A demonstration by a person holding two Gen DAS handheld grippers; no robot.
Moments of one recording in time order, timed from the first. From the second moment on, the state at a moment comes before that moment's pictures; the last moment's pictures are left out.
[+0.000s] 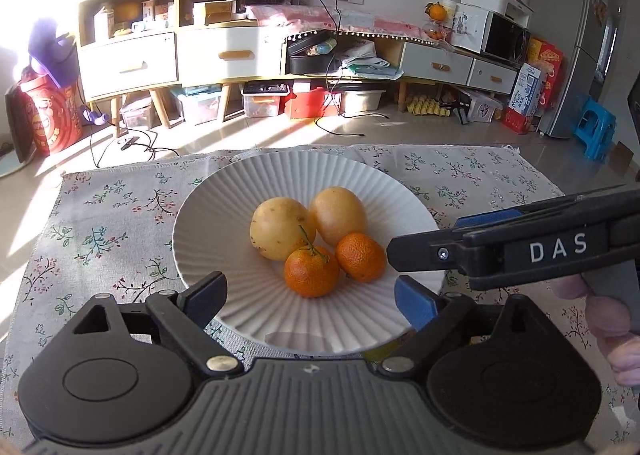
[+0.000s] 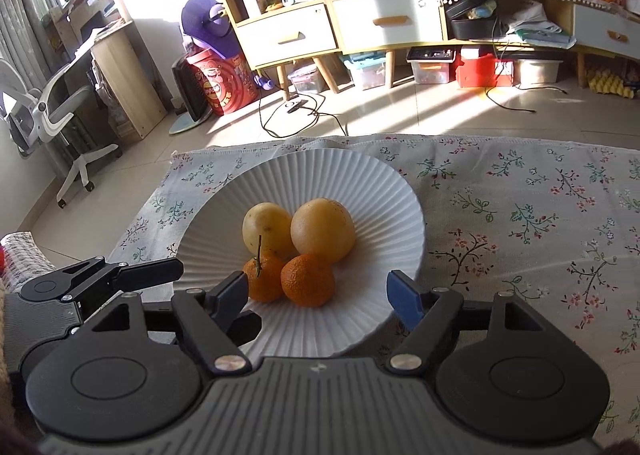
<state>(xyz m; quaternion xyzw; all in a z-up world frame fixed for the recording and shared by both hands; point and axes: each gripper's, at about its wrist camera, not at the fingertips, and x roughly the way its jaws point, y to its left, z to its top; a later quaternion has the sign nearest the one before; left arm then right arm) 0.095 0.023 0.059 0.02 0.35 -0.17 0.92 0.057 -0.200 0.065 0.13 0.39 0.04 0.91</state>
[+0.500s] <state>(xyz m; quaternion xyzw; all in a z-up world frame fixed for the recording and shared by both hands) 0.060 0.047 0.077 0.02 0.34 -0.14 0.93 0.023 -0.192 0.078 0.09 0.39 0.02 0.91</state>
